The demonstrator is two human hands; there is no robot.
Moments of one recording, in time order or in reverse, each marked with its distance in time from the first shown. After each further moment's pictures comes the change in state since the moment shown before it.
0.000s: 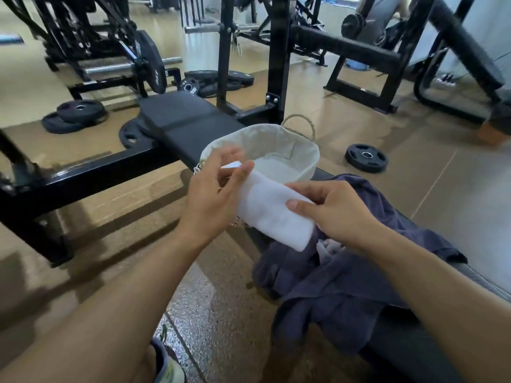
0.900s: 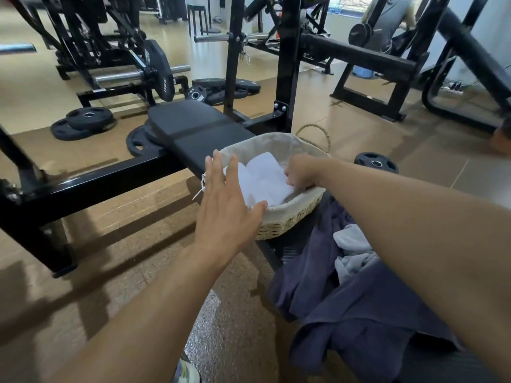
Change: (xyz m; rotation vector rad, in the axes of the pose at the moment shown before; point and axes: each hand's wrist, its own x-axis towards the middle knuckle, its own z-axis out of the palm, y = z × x) left_hand 0.010 -0.015 0.005 0.628 -0.114 -0.117; right_hand 0.183 0.002 0.026 -1.077 -0.338 0.180
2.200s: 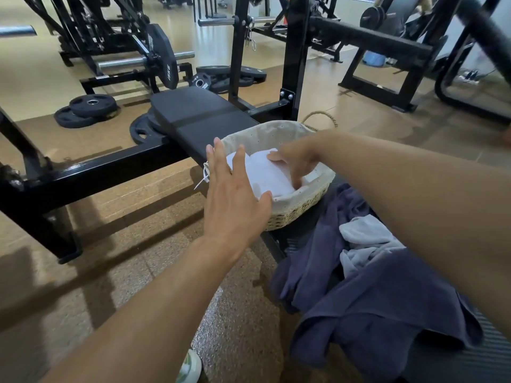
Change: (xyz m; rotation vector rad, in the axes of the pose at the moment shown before) left_hand -0.002 0.008 0.010 0.011 0.059 -0.042; right_hand -0.001 -0.015 -0.025 -0.267 -0.167 -0.189
